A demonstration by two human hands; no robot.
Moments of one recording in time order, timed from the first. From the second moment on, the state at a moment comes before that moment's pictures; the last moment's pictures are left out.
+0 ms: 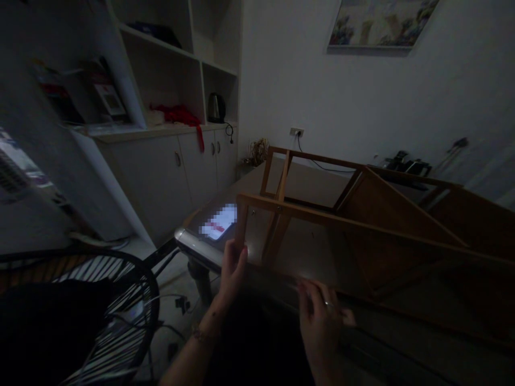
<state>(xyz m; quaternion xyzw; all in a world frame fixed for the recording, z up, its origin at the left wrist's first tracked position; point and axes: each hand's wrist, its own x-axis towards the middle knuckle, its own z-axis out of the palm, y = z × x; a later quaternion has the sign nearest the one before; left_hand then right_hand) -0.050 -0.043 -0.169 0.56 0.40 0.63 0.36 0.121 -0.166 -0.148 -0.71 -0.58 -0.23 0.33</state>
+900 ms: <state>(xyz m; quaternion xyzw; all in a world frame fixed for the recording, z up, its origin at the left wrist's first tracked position) -0.052 -0.046 -0.171 0.58 0.42 0.60 0.37 0.069 -0.123 -0.152 -0.69 -0.67 -0.13 0.23</state>
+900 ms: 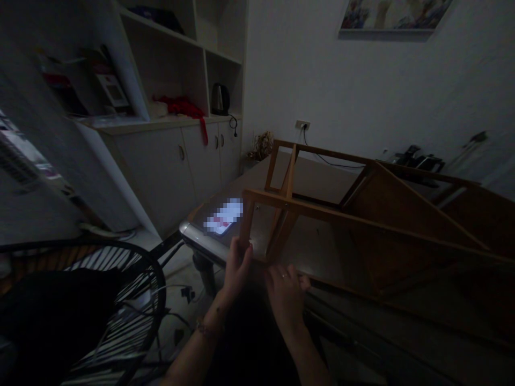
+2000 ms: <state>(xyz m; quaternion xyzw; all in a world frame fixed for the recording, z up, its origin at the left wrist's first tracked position) -0.048 -0.049 -0.168 0.53 0.41 0.63 0.40 0.063 -0.125 -0.156 -0.70 -0.64 -0.11 0.30</state>
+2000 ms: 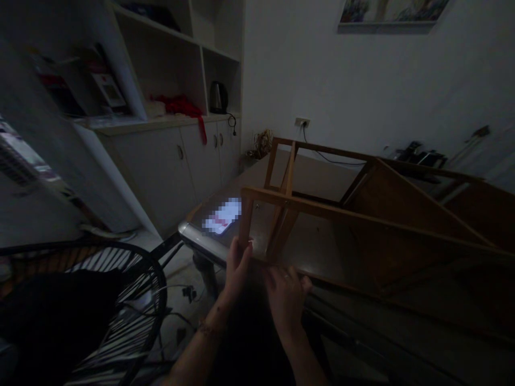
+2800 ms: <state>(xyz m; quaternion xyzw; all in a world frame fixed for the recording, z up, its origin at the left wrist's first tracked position) -0.084 -0.026 -0.101 0.70 0.29 0.65 0.00 0.064 -0.127 -0.155 -0.71 -0.63 -0.10 0.30</state>
